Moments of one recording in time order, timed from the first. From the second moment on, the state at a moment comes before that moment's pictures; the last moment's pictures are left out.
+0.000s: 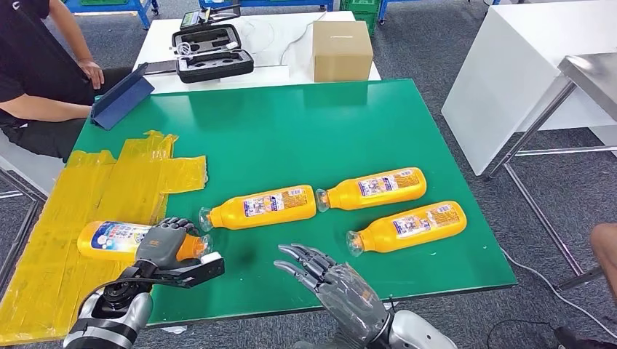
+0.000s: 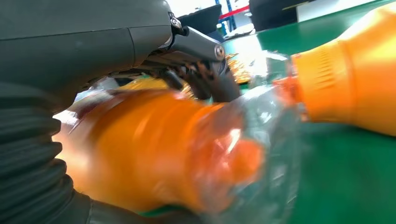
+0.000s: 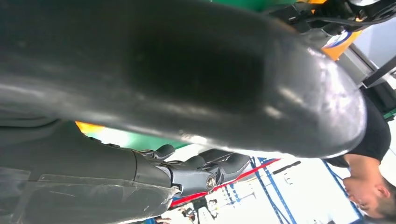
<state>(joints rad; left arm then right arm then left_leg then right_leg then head) -0.20 0.11 -0.17 -1.08 -1.37 0.13 0.00 0.08 -0.31 0.74 -2.07 0.72 0.04 -0.07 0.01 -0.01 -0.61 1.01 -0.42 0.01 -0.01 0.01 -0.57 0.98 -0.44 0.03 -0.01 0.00</state>
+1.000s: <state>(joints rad) -0.05 0.10 -0.16 -1.39 -1.11 0.20 -0.11 -0.08 -0.18 0.62 -1.86 0.79 0.05 0.14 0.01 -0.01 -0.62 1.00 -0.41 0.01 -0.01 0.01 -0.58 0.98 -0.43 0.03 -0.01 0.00</state>
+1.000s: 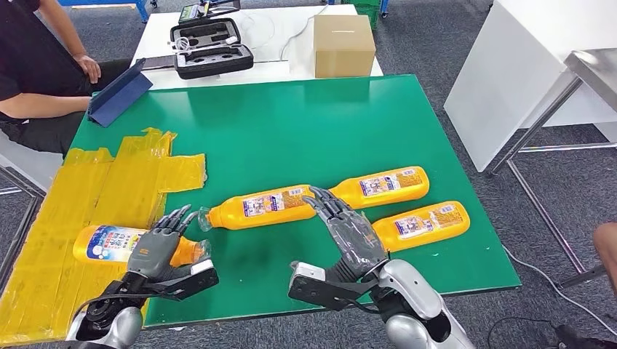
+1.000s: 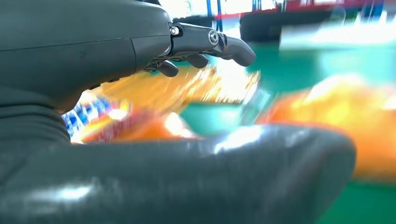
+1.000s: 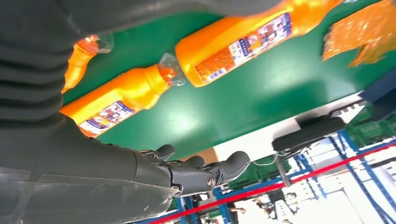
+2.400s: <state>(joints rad) -0.01 -0.12 -0.13 -1.82 -0.39 0.20 -0.23 -0.40 0.03 0.65 -1.32 1.04 0.12 0.29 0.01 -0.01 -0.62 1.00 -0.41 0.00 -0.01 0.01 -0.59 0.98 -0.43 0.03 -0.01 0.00</state>
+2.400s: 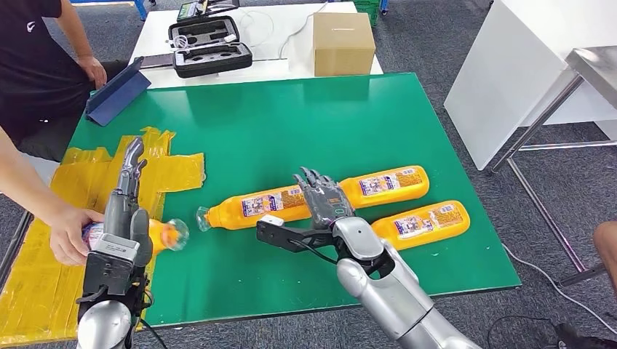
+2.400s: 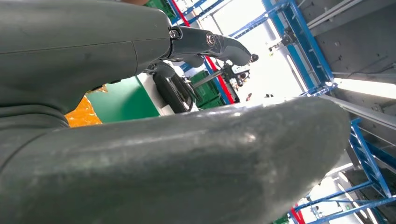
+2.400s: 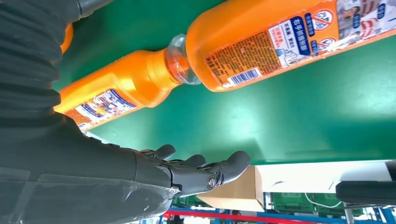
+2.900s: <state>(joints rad) -0.05 -0.13 -0.13 -1.80 -0.36 0.16 -0.23 -0.48 0.08 0.68 -1.17 1.03 0.16 0.29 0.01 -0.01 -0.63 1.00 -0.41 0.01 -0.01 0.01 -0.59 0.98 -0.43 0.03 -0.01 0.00</state>
